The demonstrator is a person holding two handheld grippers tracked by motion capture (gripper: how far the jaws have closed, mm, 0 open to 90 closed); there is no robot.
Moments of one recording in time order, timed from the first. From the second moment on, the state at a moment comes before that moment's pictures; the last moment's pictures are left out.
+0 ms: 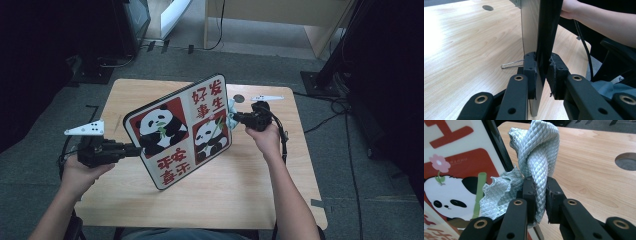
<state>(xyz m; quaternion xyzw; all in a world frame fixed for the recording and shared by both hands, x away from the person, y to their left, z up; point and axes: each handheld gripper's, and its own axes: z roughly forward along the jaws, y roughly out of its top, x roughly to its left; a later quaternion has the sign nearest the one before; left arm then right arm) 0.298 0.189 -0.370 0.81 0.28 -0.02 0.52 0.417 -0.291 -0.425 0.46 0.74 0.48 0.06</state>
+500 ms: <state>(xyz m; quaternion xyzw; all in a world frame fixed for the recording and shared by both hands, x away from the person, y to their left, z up) 0.298 0.189 -0.371 0.81 0.27 -0.02 0.52 0.403 -0.292 -0.448 0.47 0.73 0.49 0.08</state>
